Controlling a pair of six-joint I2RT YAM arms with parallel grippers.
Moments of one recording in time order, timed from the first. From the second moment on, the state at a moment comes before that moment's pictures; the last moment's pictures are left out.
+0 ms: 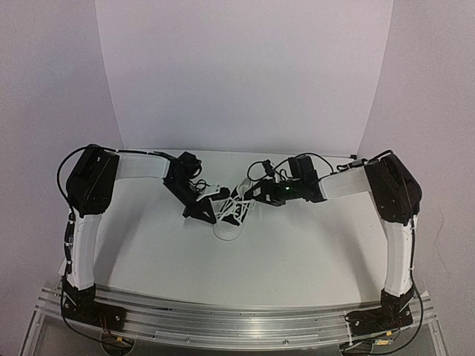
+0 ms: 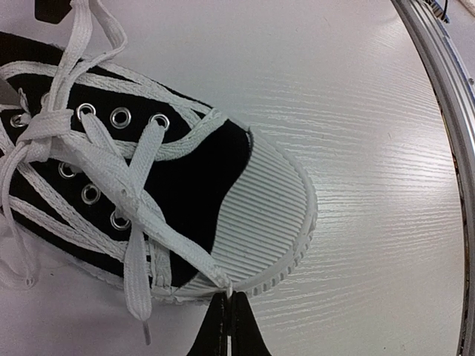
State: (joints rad) left arm -0.56 2.18 1.60 -0.74 0.72 0.94; right arm 0.51 2.13 1.31 0.21 -0.69 0.50
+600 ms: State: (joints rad) left arm -0.50 2.18 1.75 -0.95 0.78 1.19; right arm 0.51 2.16 1.25 0.25 -0.75 0.62
